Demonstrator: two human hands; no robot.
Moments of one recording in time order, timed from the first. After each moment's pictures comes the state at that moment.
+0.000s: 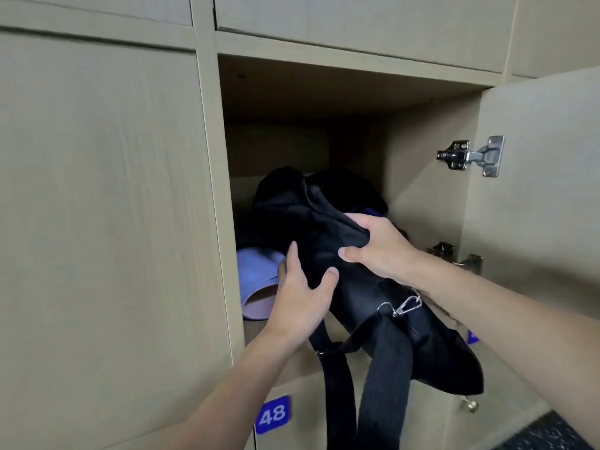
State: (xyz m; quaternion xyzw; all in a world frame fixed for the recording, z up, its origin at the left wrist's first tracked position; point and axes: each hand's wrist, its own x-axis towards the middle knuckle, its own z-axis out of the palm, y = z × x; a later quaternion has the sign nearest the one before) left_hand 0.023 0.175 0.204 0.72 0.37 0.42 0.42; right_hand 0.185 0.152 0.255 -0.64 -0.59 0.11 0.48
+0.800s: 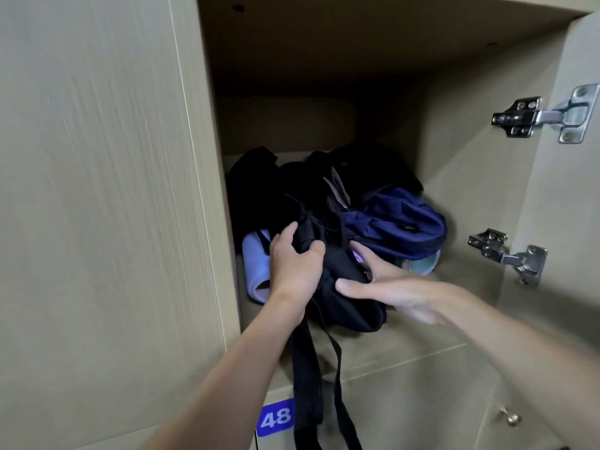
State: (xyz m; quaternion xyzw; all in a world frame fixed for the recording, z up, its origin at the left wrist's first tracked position) left_hand 0.044 0.227 0.200 0.59 0.43 0.52 0.45; right_hand 0.195 0.173 0.192 -0.59 -0.59 0.41 0.37
